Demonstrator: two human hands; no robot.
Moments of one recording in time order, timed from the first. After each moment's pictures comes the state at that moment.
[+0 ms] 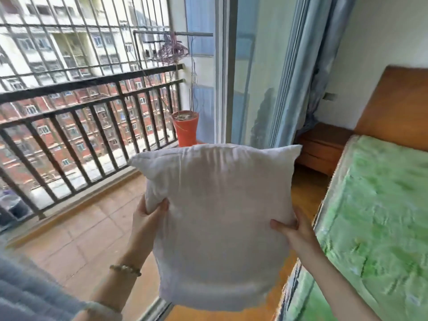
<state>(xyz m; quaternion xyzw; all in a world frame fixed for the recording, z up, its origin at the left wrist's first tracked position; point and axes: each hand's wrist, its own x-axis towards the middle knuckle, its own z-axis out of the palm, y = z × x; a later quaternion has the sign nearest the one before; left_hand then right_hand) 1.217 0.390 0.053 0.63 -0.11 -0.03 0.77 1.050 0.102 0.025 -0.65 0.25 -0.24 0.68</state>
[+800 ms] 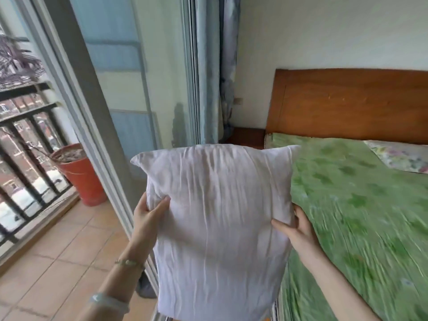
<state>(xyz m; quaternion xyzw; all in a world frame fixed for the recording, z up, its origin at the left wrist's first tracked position) 1.473 -0.004 0.045 0.60 -0.26 -0.22 0.73 1.180 -0.184 0.025 -0.58 0.39 -0.40 0.59</state>
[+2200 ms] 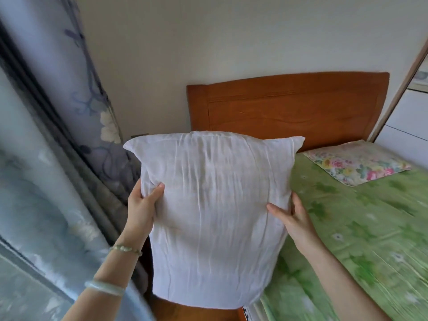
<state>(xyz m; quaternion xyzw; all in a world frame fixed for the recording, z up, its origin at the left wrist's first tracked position) 1.711 -0.870 0.060 0.46 -0.39 -0.41 0.69 1.372 -0.875 0.039 -0.49 0.50 -0.53 0.48</state>
